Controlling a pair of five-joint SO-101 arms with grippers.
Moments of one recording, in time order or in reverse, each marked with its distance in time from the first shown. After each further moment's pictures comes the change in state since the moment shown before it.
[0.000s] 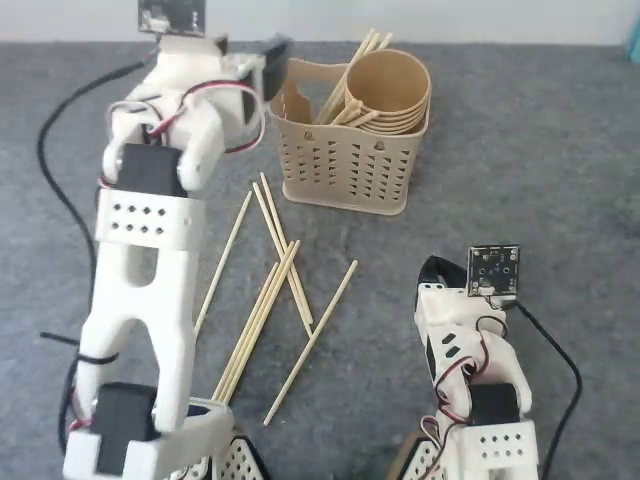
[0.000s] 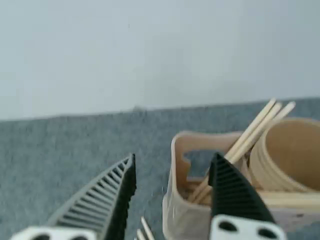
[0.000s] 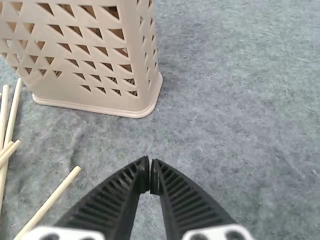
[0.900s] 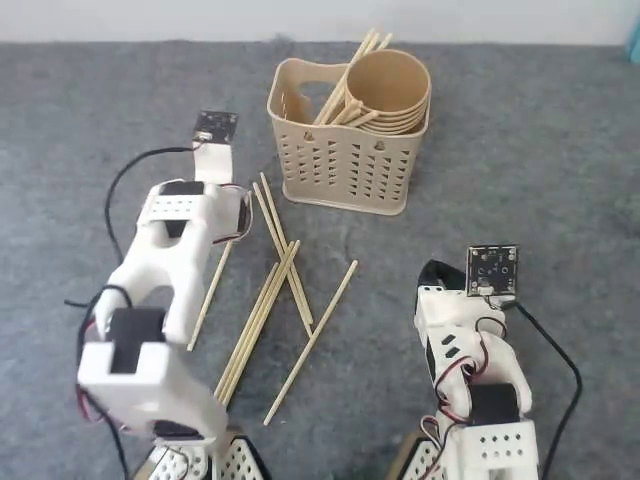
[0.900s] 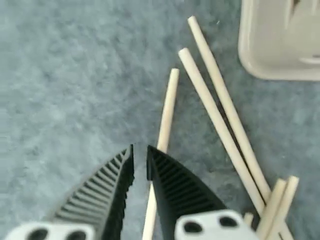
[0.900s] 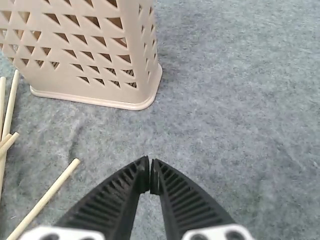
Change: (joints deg) left arm -7.8 23.7 27.1 -6.8 -8.4; right arm -0.1 0.0 0.0 1.8 0.0
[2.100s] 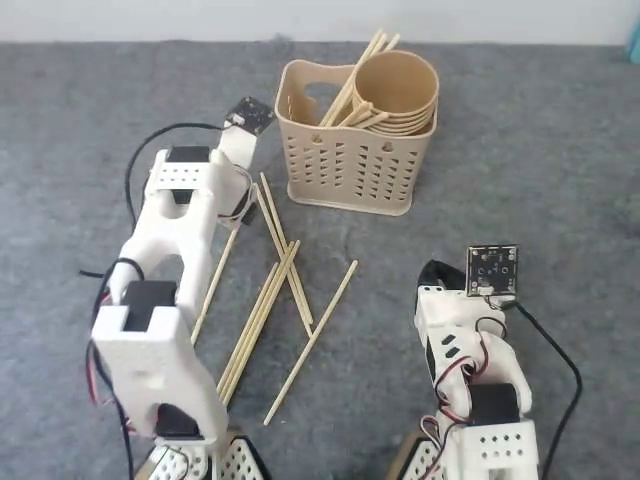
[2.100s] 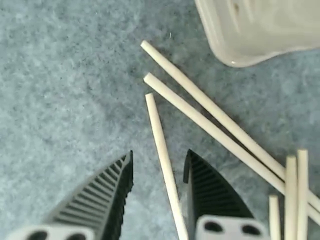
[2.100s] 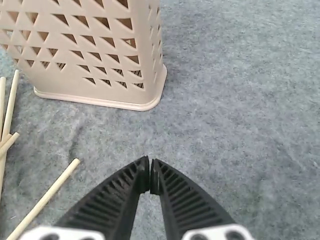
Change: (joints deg) left arm 1.0 10.6 -19.7 14.2 -23.6; right arm 0.0 0.0 0.0 0.0 0.0
